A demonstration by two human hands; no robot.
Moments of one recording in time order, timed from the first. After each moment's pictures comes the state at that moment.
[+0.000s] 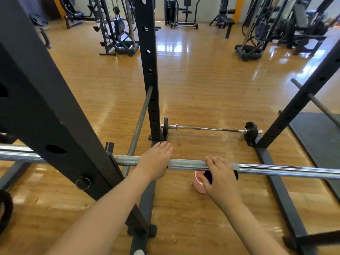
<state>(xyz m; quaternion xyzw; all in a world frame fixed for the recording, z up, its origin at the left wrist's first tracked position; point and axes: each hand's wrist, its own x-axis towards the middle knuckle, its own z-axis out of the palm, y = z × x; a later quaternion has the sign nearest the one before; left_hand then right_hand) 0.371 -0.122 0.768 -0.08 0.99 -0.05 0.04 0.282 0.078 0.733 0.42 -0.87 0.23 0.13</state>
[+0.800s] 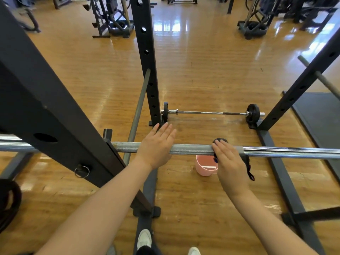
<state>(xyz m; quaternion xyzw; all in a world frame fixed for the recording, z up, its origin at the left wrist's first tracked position) 0.375 -0.126 0.755 -0.07 0.99 -0.11 0.00 0.278 0.084 0.711 0.43 -0.82 0.26 0.26</state>
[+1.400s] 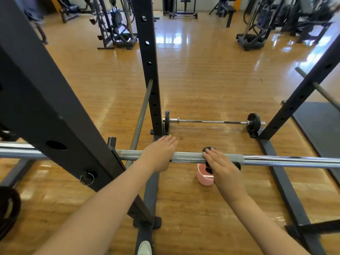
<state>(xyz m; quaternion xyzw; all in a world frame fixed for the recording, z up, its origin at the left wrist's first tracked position) 0.364 -0.130 0.768 -0.05 1.00 -0.01 0.08 0.280 0.080 0.722 0.49 -0.82 0.24 0.19</state>
